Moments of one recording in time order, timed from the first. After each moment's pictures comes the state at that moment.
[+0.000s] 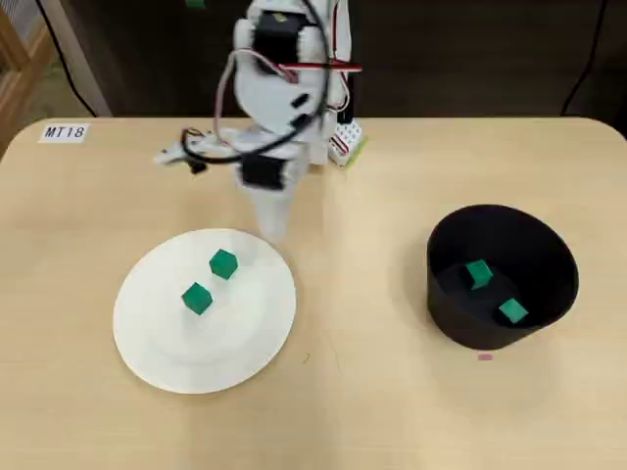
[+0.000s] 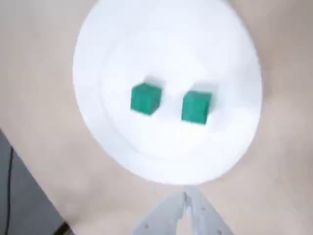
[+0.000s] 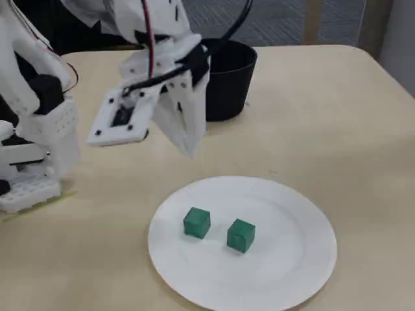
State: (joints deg) arm 24.6 118.0 110.7 74.3 -2.8
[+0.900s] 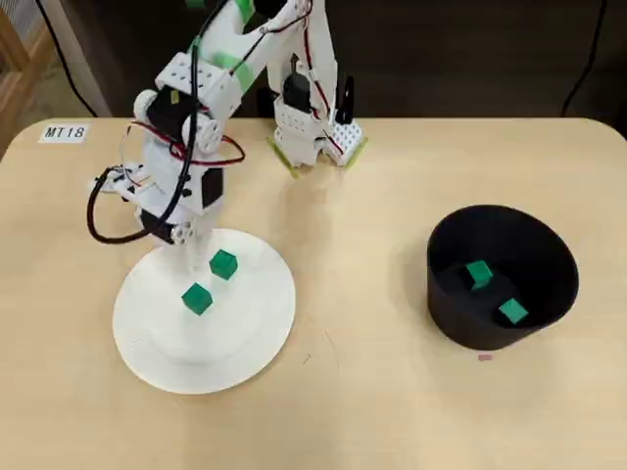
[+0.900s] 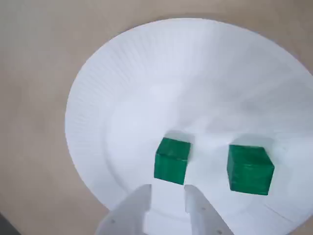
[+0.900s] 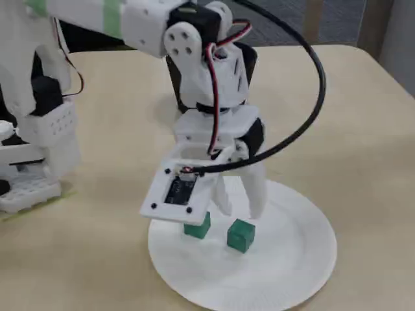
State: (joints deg) arm 29.6 84.2 89.7 67.9 -3.7
